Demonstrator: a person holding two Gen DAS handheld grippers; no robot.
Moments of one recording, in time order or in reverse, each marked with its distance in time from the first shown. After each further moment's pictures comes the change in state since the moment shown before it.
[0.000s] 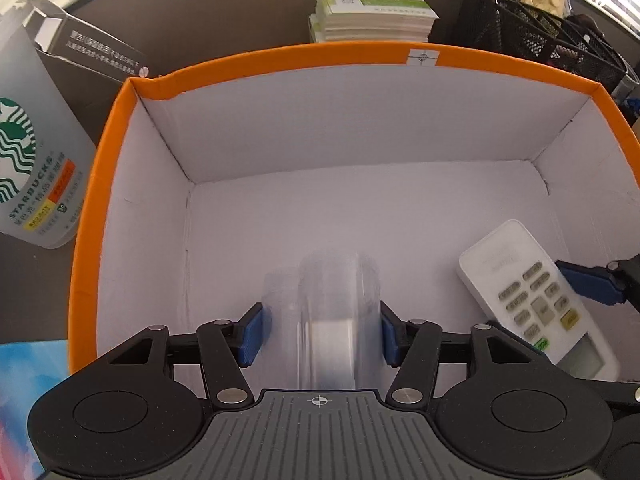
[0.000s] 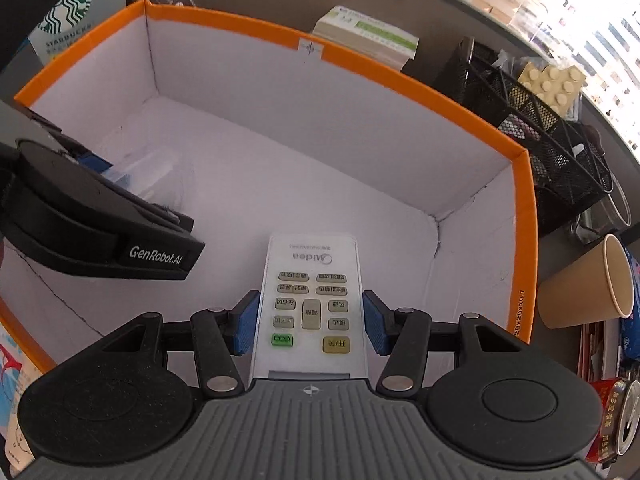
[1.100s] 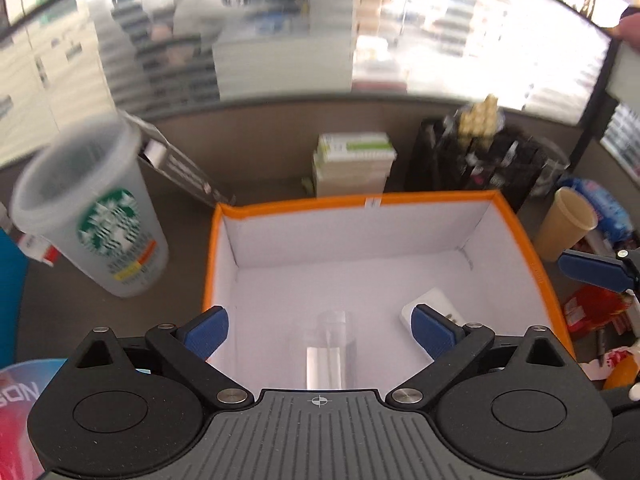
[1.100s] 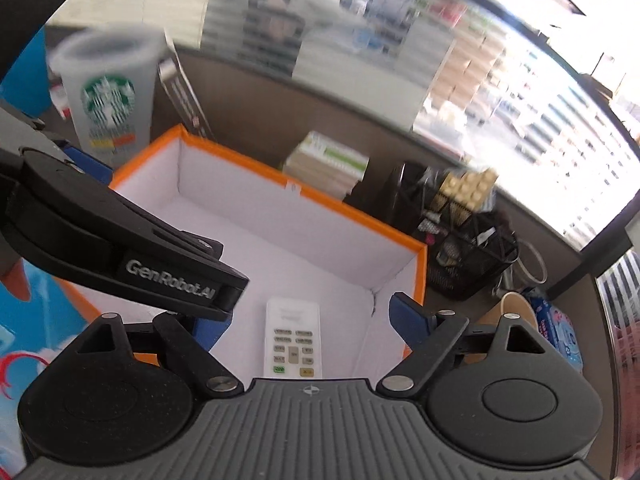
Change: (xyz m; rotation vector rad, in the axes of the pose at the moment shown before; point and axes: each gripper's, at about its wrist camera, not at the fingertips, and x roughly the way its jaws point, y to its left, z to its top) left arm -0.123 0.012 -0.035 -0.010 -0.337 -0.031; right arm -0.125 0.015 -0.013 -0.011 -0.298 -0.105
